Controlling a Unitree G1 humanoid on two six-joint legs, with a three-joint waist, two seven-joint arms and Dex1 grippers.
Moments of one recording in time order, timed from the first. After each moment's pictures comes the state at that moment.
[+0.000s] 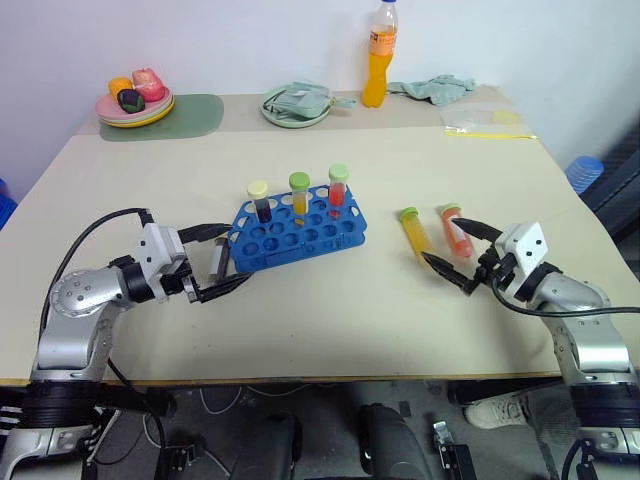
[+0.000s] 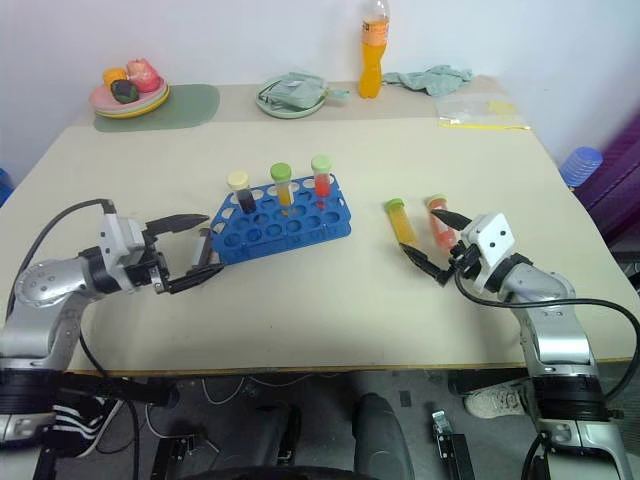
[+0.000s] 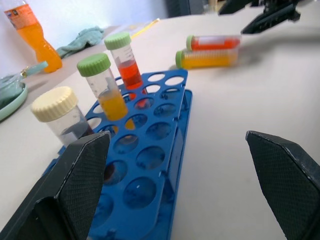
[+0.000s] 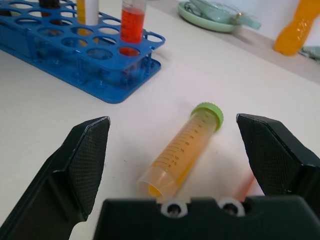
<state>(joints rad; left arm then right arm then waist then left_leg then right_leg) -0.22 0.66 0.15 -0.02 -0.43 -0.03 -1.09 -0.22 -0.65 -0.15 0.05 0.30 0.06 0.79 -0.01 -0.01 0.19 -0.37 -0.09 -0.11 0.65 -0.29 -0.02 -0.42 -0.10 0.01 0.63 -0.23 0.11</state>
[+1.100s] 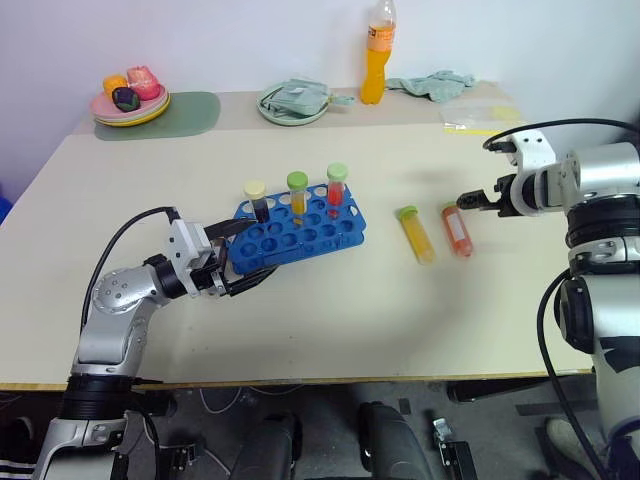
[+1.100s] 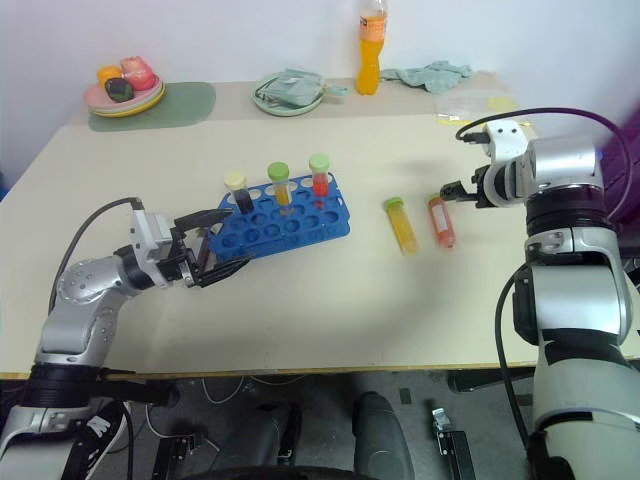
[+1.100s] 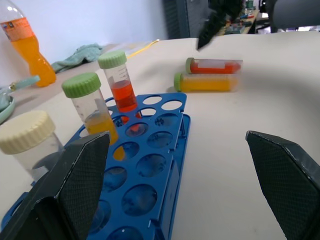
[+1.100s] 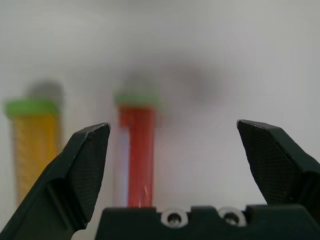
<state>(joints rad) -0.26 0.56 0.09 0.00 -0.41 -0.04 -1.04 -1.20 -0.69 0.07 0.83 0.13 1.24 0.56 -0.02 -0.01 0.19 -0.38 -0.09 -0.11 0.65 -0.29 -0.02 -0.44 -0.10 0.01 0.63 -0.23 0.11</state>
